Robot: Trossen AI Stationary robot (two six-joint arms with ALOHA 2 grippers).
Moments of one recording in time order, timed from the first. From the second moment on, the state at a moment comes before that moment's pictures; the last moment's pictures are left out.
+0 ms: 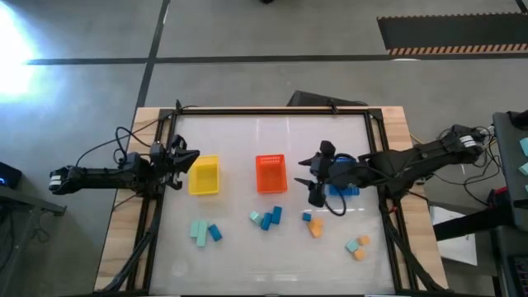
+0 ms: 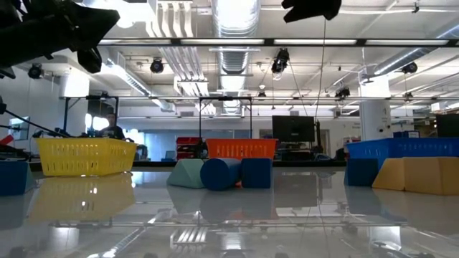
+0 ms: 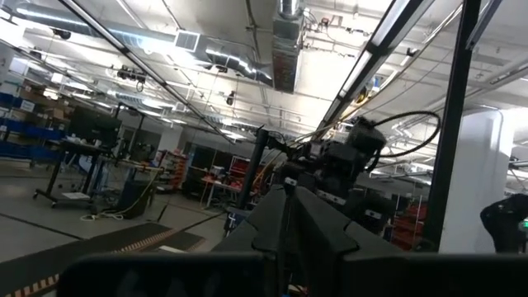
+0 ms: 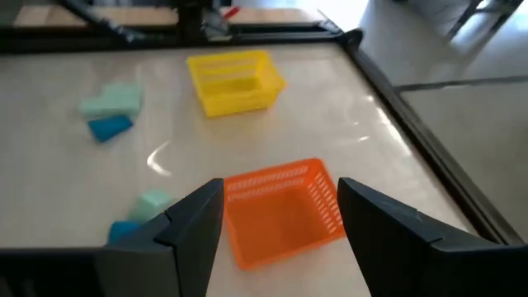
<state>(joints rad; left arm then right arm) 0.08 0.30 0.00 0.73 -0.11 -0.23 0.26 1.27 1.14 -0.49 0.46 0.19</state>
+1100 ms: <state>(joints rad) 0.08 0.31 0.00 0.75 -0.11 -0.23 0.26 1.79 1.53 -0.80 0.20 -0.55</state>
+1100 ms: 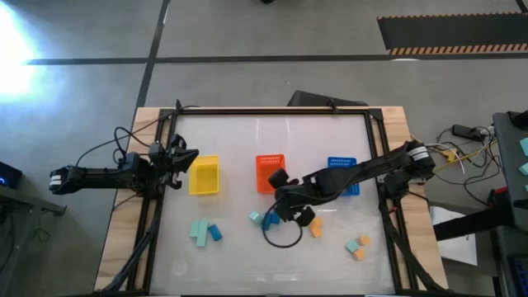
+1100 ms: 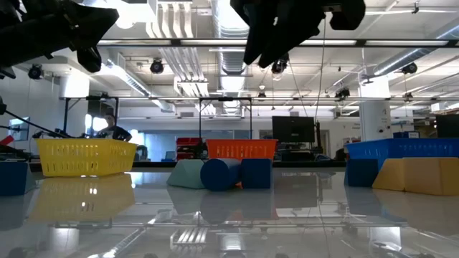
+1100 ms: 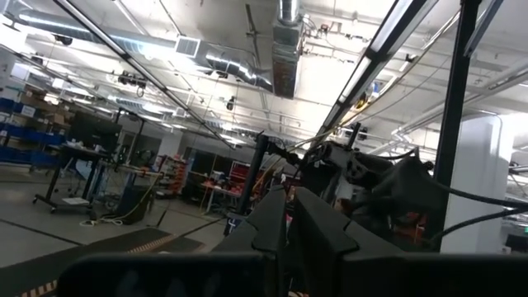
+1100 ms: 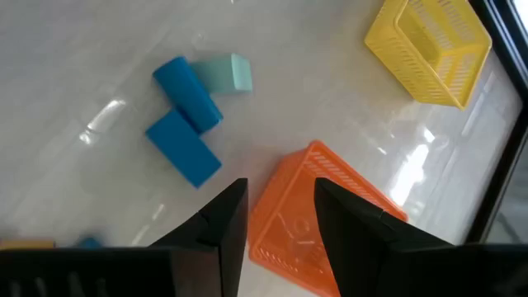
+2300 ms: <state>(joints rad) 0.08 0.30 0.00 0.75 -0.11 -0.23 0.23 2.13 1.69 -0.93 0.03 -0.86</state>
